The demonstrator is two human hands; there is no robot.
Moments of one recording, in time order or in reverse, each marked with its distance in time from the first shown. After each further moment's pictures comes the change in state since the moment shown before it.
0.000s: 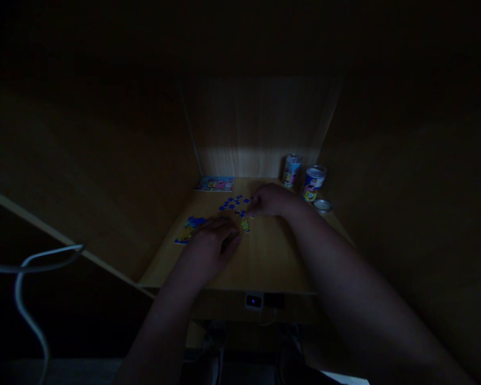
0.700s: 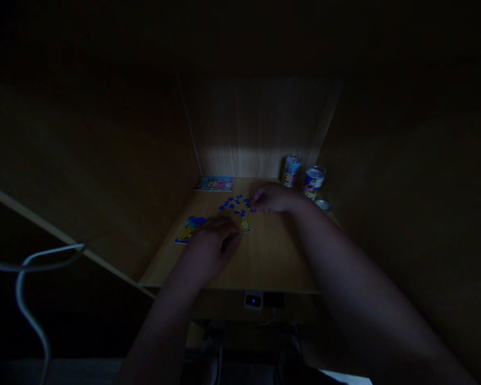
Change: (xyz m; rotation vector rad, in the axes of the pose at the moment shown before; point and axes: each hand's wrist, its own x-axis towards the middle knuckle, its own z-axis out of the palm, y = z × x) left_hand -0.001 -0.001 0.000 -0.010 0.003 -0.004; right_hand -0.003 0.010 -0.002 0.459 -0.093 0.093
